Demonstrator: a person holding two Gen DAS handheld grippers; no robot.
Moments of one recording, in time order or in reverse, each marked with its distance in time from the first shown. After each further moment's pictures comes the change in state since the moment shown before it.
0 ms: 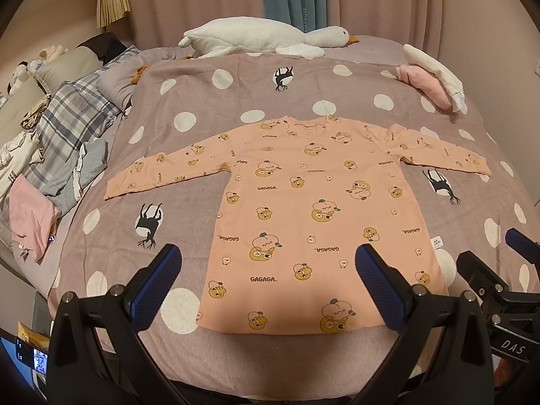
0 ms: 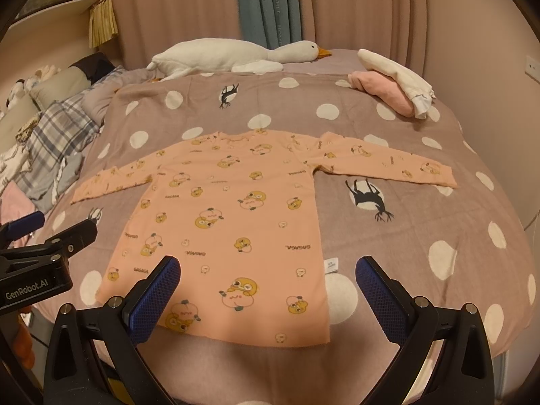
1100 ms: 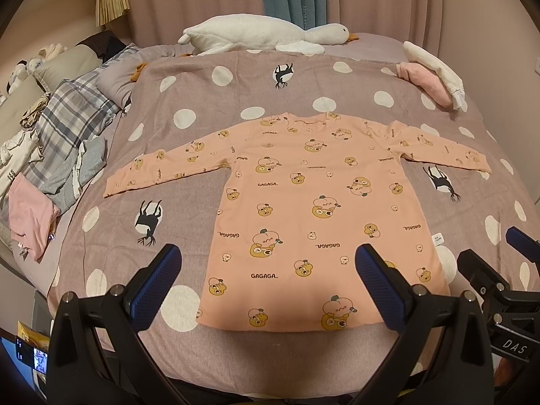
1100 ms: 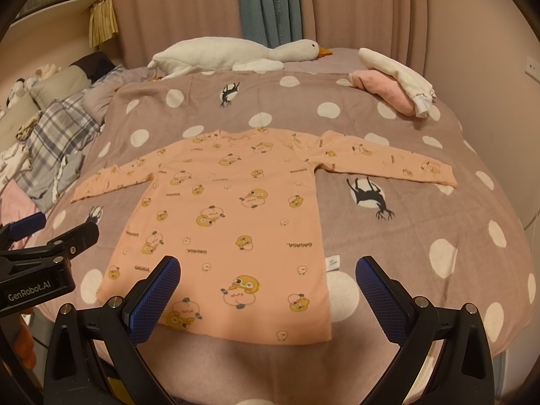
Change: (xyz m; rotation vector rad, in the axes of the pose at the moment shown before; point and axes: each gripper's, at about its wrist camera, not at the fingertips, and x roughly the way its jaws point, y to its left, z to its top) left arm 0.000 -0.001 -0.002 0.002 0.006 -0.002; right arm 0.000 0.002 -0.002 -0.001 0.000 -0.002
